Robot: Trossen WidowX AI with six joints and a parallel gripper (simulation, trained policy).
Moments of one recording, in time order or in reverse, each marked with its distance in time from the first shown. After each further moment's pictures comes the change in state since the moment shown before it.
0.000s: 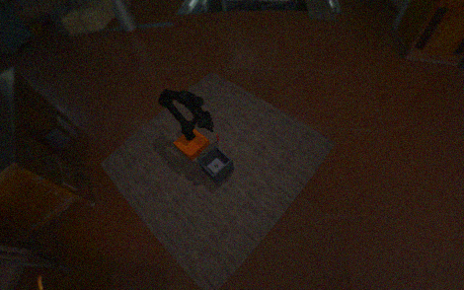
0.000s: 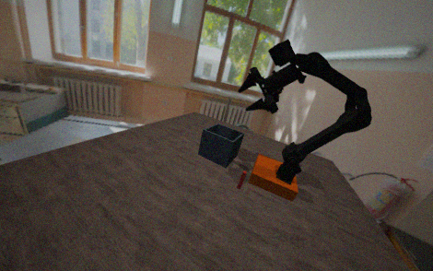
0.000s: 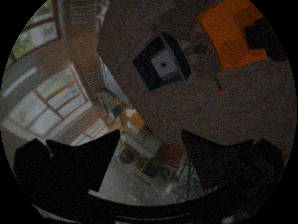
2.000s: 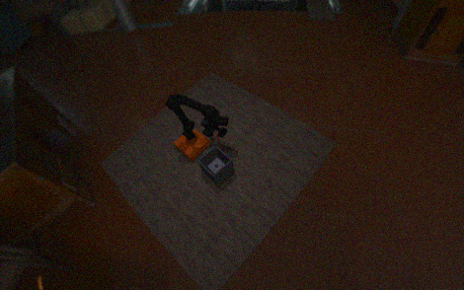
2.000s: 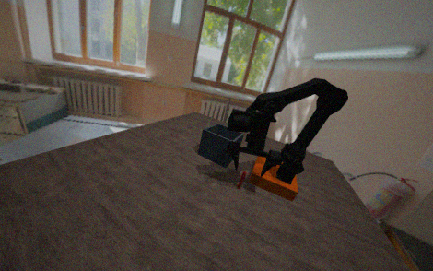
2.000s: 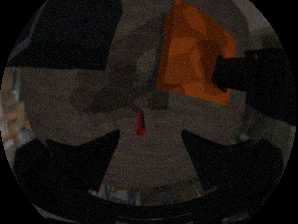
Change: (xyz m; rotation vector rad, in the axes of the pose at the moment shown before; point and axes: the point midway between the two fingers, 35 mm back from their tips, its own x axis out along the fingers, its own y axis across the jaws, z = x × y) arm 0.100 -0.225 0.059 -0.610 -0.212 -0.892
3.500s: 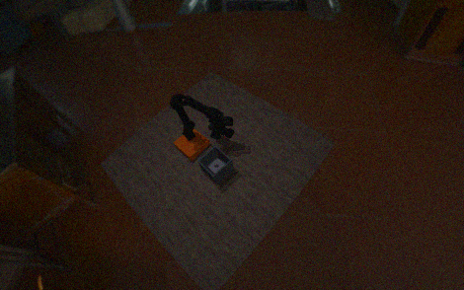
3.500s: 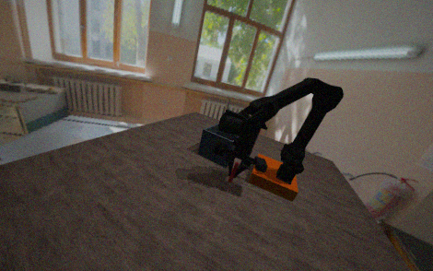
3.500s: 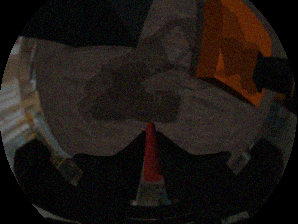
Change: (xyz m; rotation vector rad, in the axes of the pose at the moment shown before) arm 0.017 0.052 -0.025 -0.058 0.072 0.171
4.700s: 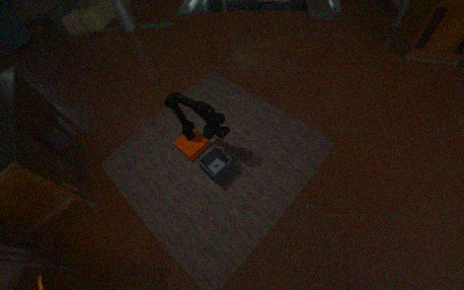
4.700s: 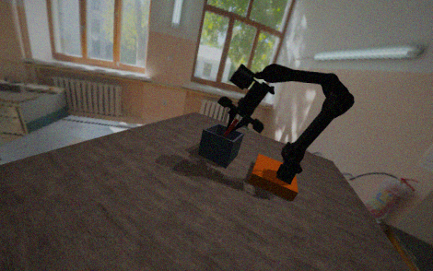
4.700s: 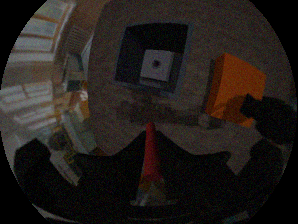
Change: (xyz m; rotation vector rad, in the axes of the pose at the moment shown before) arm -0.136 0.061 0.070 0.008 -0.125 0.292
